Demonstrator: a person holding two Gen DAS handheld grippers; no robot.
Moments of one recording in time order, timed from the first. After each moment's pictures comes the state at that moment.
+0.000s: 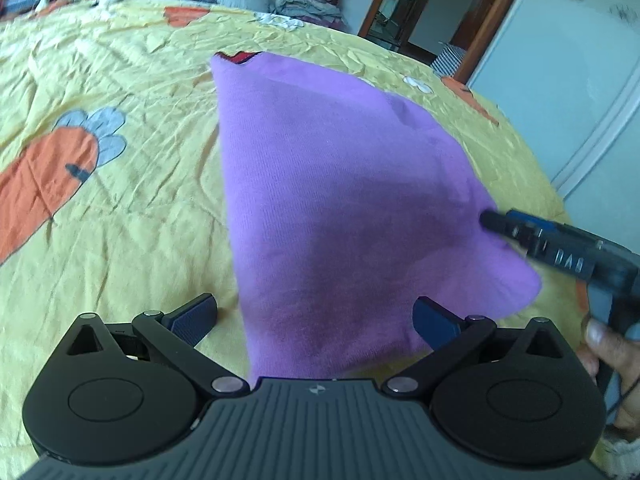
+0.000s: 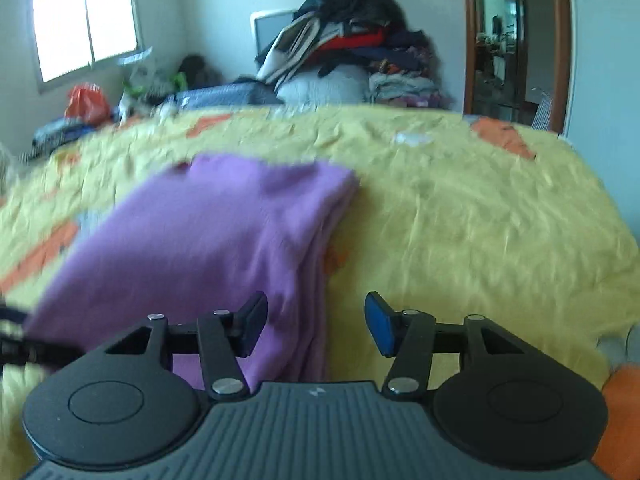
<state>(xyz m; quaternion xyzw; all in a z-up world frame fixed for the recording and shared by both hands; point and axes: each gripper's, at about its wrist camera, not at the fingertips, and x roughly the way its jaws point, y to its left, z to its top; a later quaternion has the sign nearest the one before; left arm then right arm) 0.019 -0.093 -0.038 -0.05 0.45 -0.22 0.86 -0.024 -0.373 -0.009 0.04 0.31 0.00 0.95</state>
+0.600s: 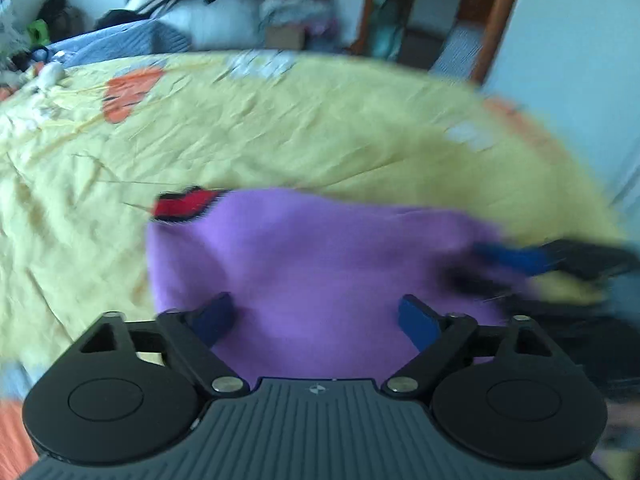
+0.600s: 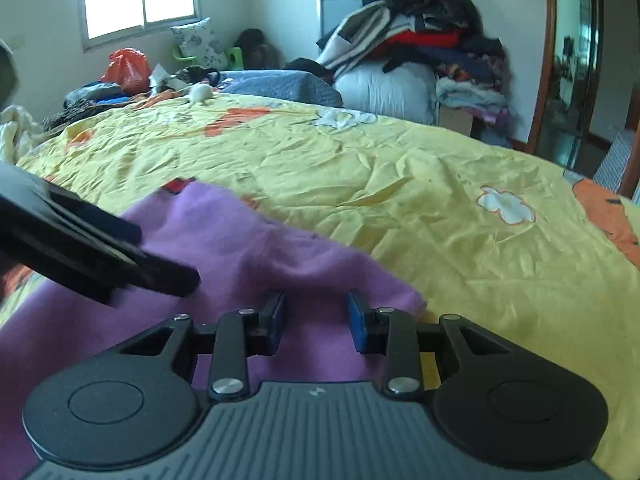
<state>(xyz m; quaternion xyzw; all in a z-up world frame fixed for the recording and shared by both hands) 0.217 -0.187 -0.029 0.08 0.45 -0.19 0.87 0.138 -0.369 -0.023 -0.02 0.34 0.09 0.94</state>
